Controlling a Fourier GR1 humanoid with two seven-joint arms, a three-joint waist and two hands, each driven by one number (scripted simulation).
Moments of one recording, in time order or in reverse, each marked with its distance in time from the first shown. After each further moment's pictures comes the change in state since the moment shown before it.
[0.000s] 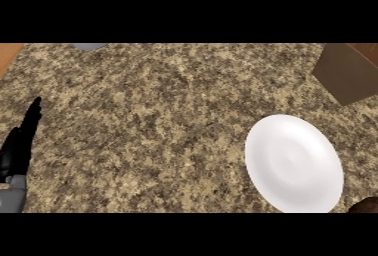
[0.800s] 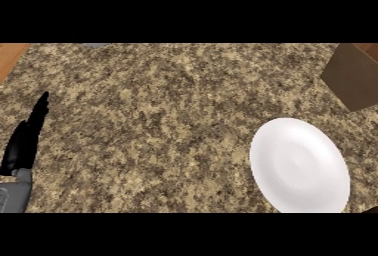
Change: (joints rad) left arm -0.040 -0.011 -0.011 0.011 -0.021 -0.027 0.007; right arm -0.499 -0.042 0.053 0.393 -0.027 0.083 -0.060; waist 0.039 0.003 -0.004
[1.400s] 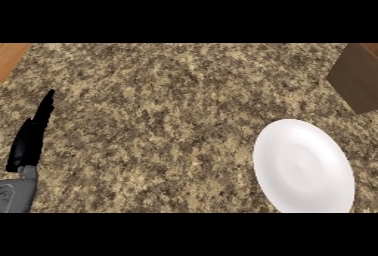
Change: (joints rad) left arm -0.022 -0.018 -0.004 0.018 -0.010 -0.004 -0.015; right arm -0.246 0.115 0.038 0.178 0.033 -0.021 0.184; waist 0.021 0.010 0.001
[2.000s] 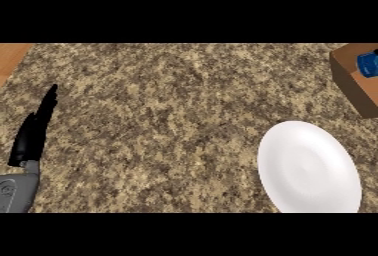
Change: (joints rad) left arm -0.031 -0.005 -0.007 -0.006 -0.004 -0.012 0.010; right arm -0.057 0.087 0.005 0.109 0.031 -0.120 0.149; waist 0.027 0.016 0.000
